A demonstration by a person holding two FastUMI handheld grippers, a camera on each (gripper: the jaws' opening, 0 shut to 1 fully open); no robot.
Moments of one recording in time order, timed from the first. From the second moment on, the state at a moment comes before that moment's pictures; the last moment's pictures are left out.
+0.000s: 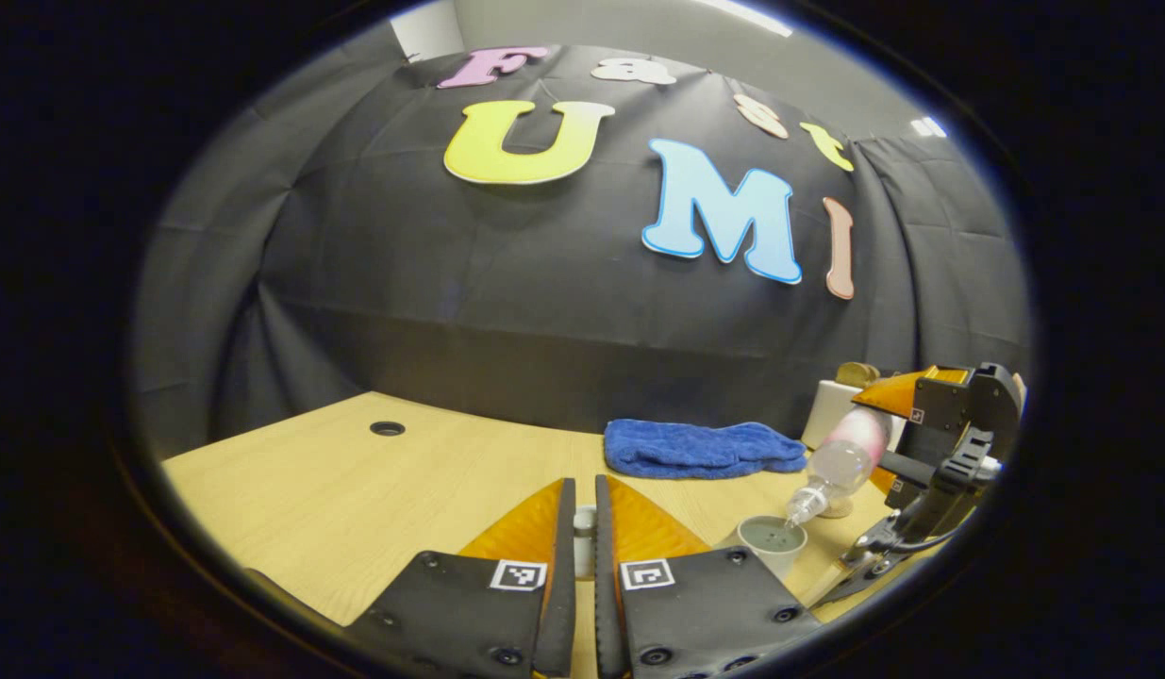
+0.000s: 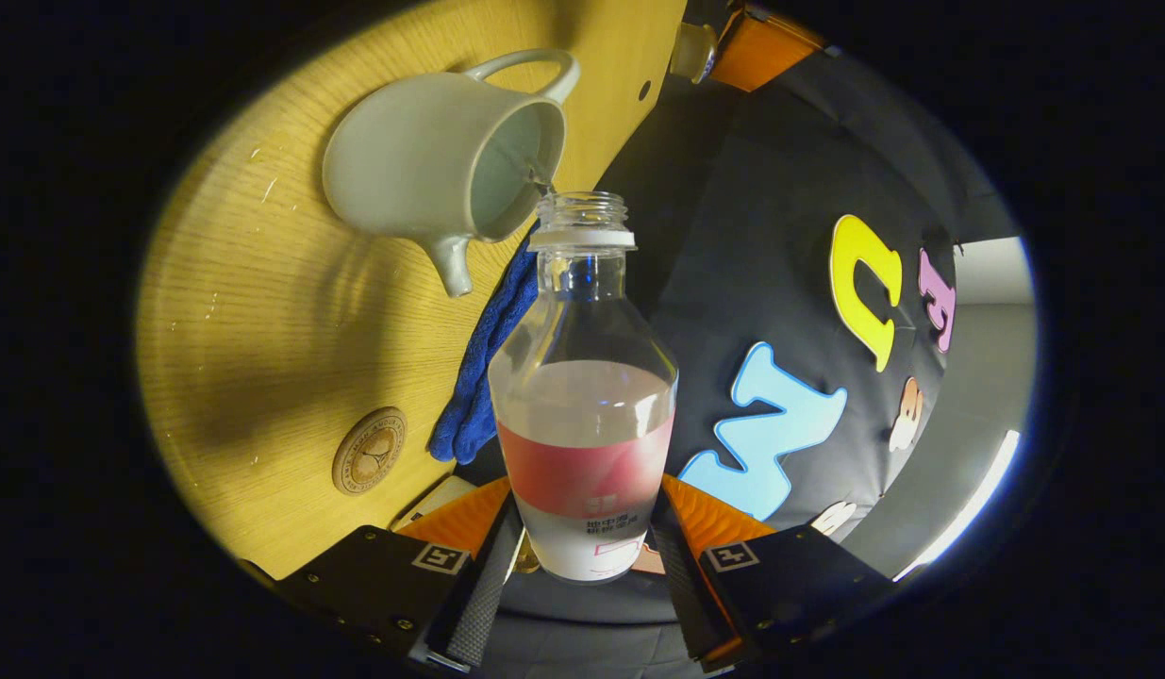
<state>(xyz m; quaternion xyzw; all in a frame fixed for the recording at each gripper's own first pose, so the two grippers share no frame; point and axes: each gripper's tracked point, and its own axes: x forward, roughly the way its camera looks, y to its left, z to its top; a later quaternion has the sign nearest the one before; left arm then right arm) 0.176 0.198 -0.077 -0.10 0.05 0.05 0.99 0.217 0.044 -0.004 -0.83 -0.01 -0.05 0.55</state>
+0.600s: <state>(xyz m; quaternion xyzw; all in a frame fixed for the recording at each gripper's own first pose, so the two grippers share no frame) 0.176 0.206 -0.080 -0.11 0.05 0.06 0.99 0.212 0.063 0.029 -0.86 -0.07 -0.07 0.49</state>
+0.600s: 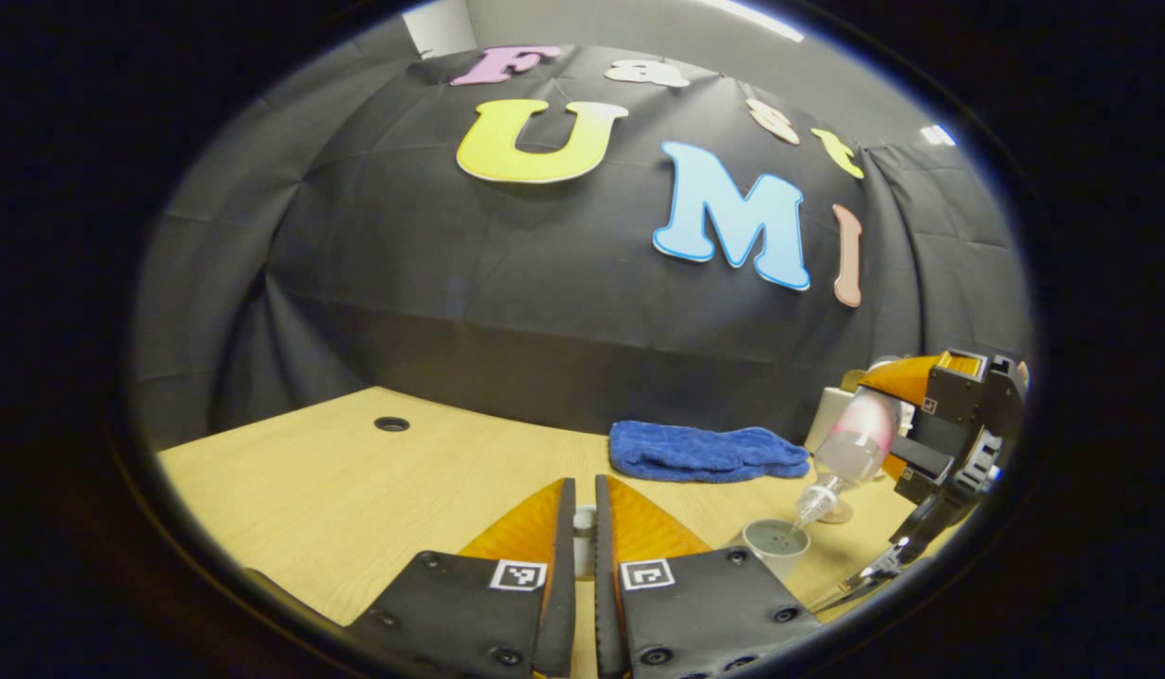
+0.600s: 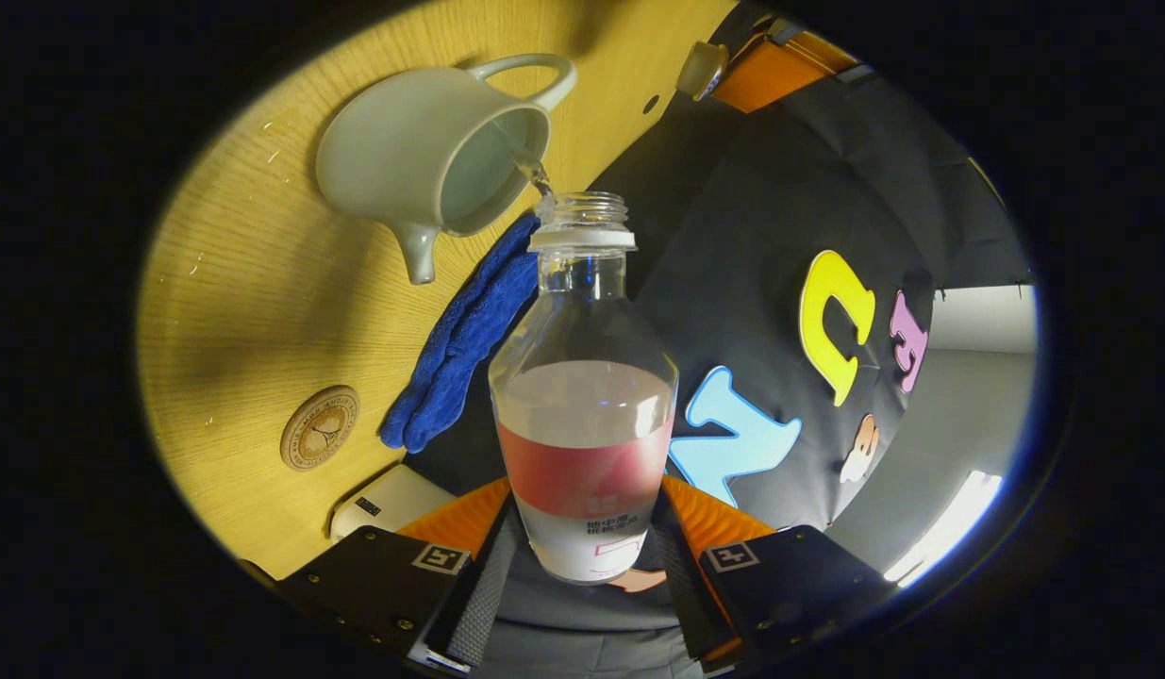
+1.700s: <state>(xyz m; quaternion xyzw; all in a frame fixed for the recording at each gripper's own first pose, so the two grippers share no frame) 0.175 0.207 -0.077 -0.12 0.04 0.06 0.99 0.205 0.067 0.037 -0.89 -0.08 -0.08 0.43</state>
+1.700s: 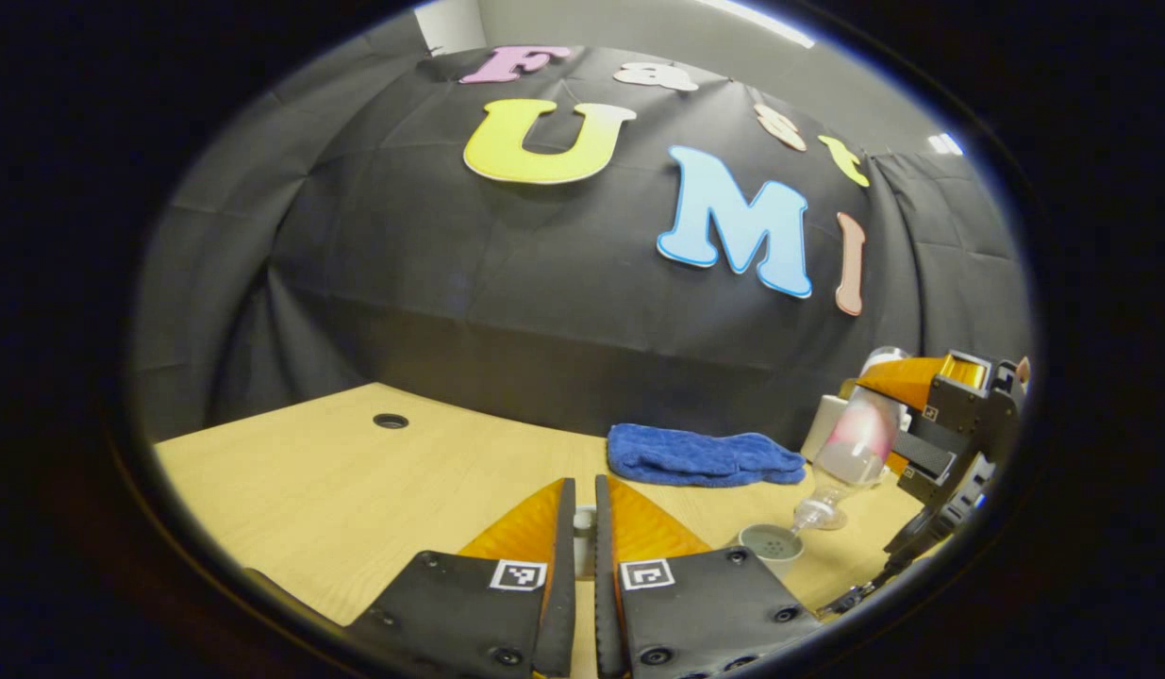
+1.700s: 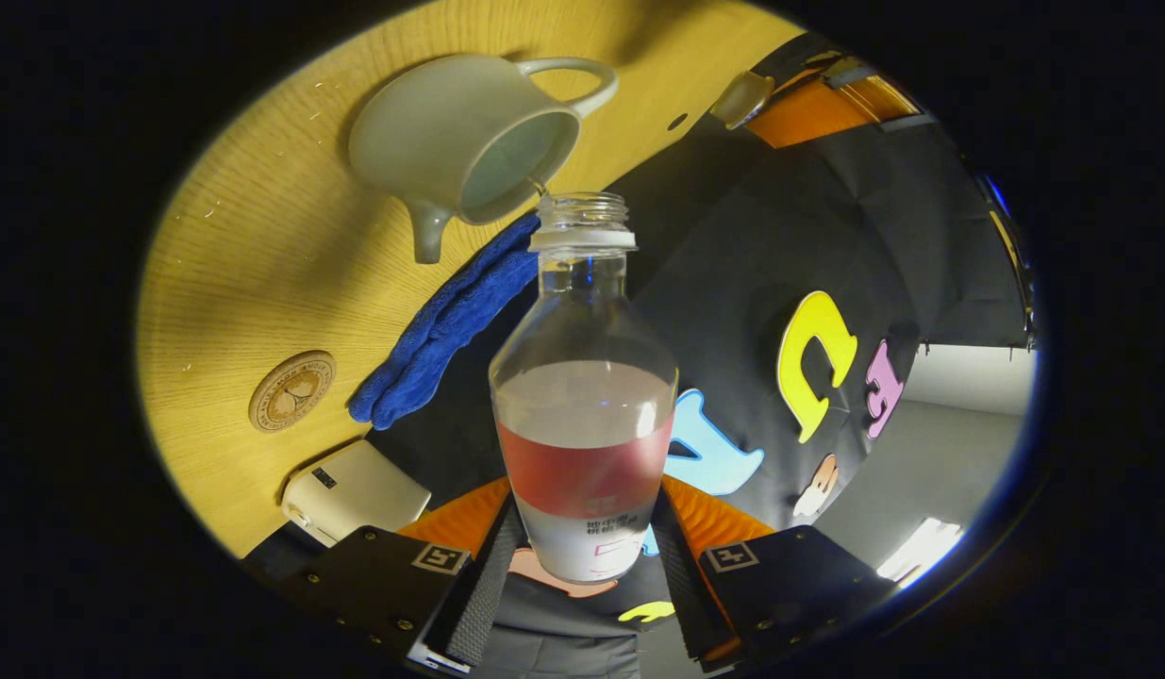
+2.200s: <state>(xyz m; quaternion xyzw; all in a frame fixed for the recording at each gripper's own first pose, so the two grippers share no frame) 0.176 0.206 -0.083 -0.13 0.05 0.06 0.99 0.196 0.021 -0.004 -0.73 0.01 -0.04 0.69</state>
